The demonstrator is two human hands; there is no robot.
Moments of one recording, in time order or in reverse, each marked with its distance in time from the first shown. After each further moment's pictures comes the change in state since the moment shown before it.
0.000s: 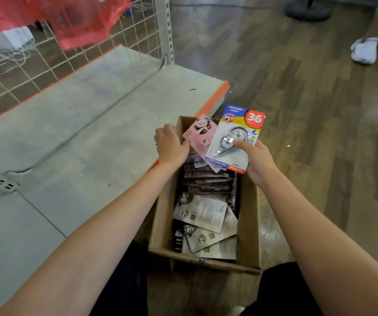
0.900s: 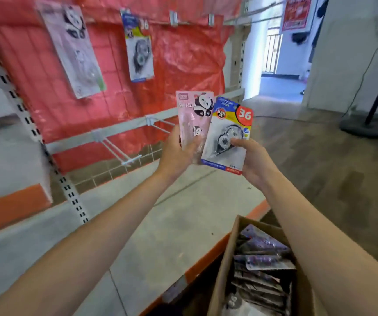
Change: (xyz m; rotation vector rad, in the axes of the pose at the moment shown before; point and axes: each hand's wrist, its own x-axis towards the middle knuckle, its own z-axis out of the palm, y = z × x) left_hand 0.015 0.099 -0.297 -0.516 0.332 0.305; right_hand -0.042 -0.206 0.220 0.101 -0.562 -0.184
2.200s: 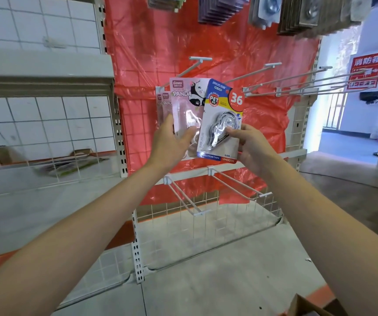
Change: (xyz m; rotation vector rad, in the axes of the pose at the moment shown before) left_hand 0.040 0.099 -0.168 0.299 0.333 0.216; right_hand 0.026 -0.084 0.188 -0.151 -0.389 -0.177
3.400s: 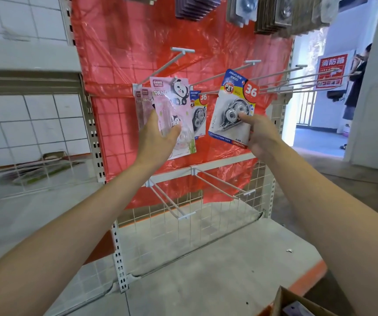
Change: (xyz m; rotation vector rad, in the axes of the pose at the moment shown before) left_hand 0.012 -0.002 0.016 0.067 0.026 -0.047; right_hand 0.035 -0.012 -0.048 0.005 0.226 -0.059
